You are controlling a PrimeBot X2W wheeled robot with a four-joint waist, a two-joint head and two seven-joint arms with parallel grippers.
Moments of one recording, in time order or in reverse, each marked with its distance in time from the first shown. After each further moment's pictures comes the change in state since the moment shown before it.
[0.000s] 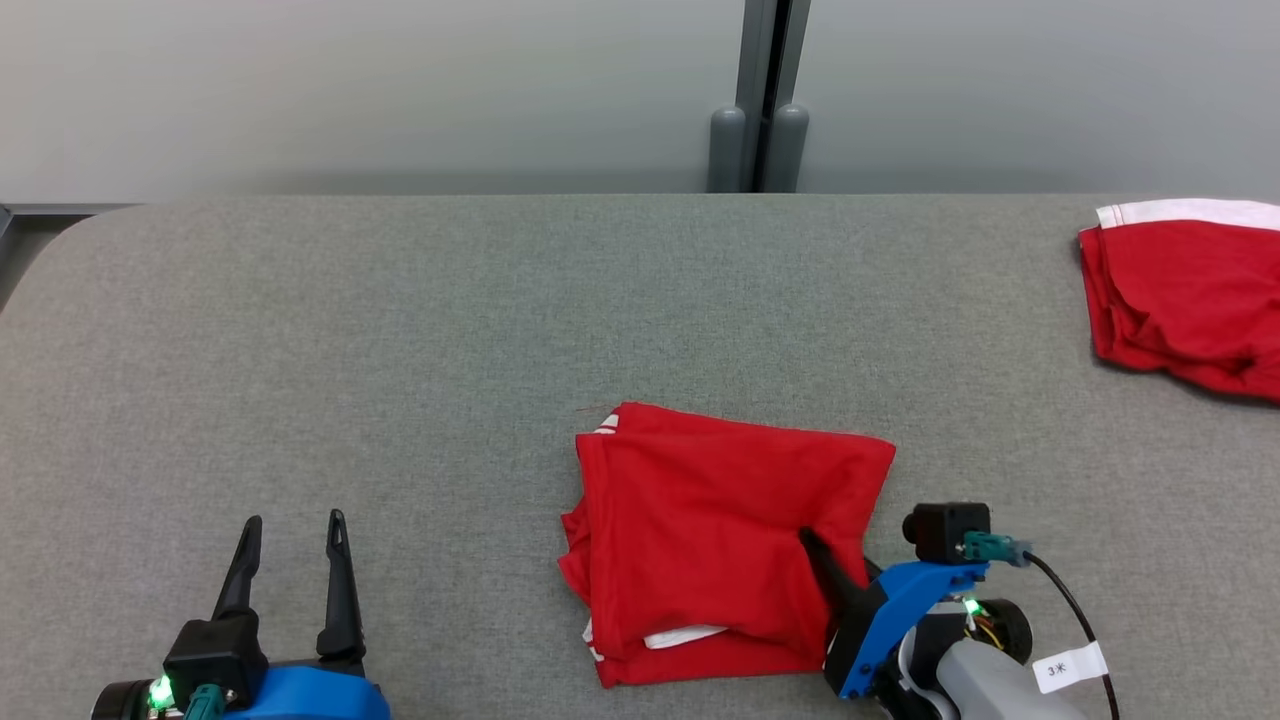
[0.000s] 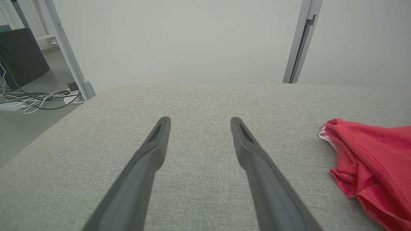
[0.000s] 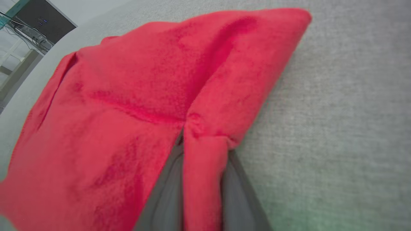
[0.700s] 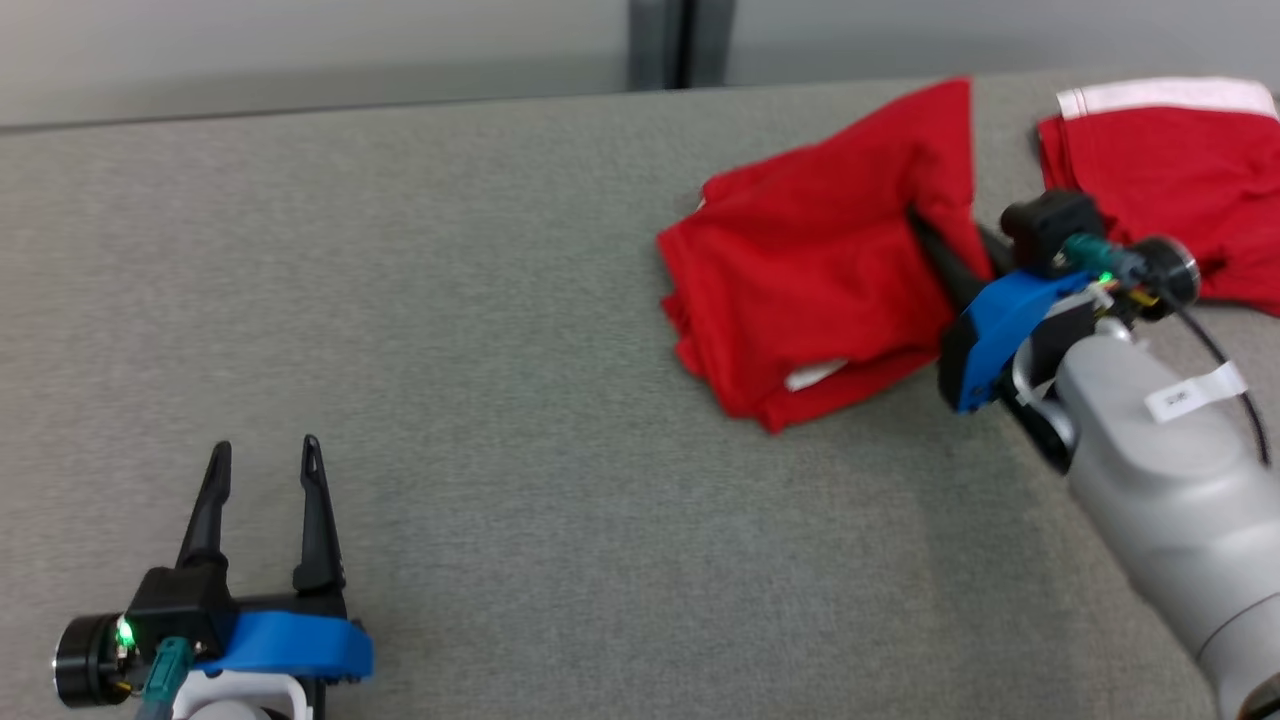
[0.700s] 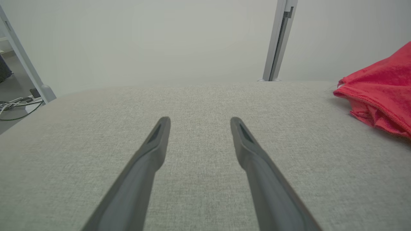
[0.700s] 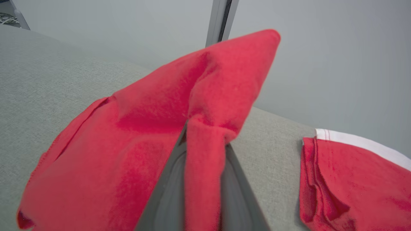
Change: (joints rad) left arm -0.058 0.002 0.017 -0.069 0.002 -0.003 0.000; right arm -0.451 -0.194 0.123 0.053 -0.262 0.000 -0.102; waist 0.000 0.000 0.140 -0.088
